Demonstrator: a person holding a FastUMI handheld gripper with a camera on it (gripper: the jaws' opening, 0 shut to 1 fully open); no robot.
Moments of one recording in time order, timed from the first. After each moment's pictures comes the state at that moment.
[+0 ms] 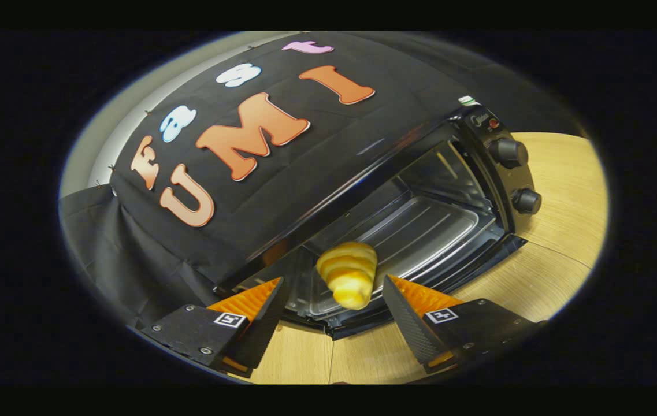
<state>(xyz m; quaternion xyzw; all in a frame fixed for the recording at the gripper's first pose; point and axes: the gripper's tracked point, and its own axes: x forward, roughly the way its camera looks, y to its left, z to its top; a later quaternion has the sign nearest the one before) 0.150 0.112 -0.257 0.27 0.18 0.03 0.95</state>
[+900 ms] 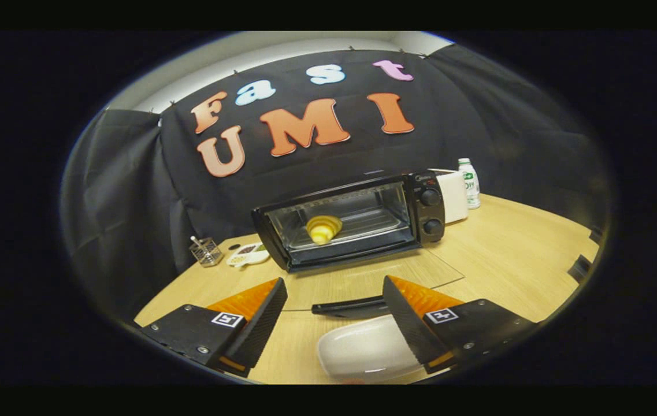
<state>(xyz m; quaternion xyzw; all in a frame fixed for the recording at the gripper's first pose) -0.036 0.062 -0.253 0.02 0.16 0.02 0.99</state>
